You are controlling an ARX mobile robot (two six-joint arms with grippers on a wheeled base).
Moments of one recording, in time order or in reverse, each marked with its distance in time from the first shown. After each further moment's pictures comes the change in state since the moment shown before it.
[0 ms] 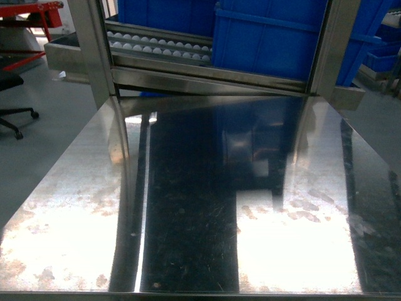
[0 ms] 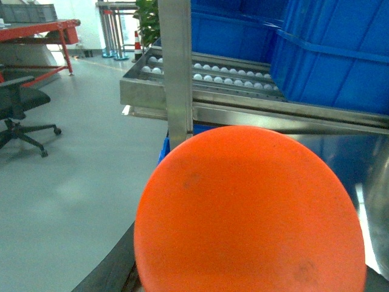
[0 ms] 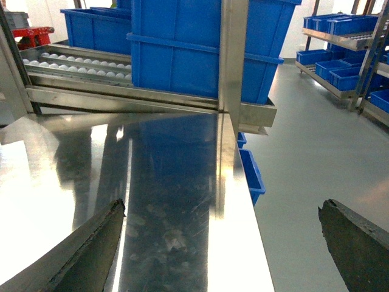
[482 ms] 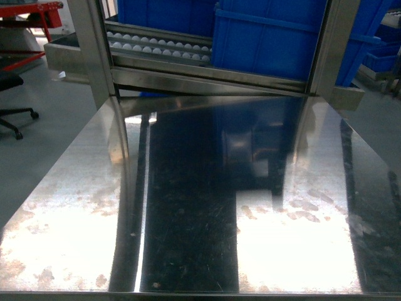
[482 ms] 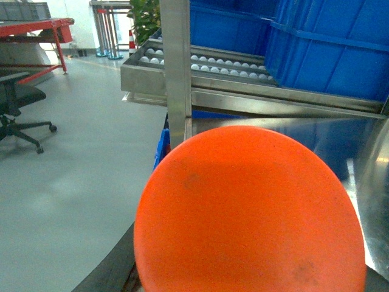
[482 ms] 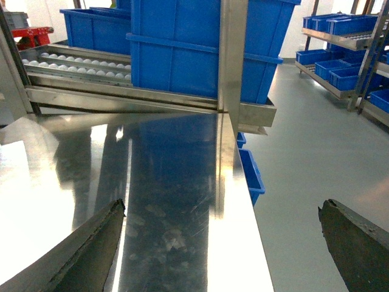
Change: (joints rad) left arm 0.093 -0.257 -0.191 -0.067 0.104 -0.002; right arm 0.000 0.000 0.000 0.000 0.000 0.000
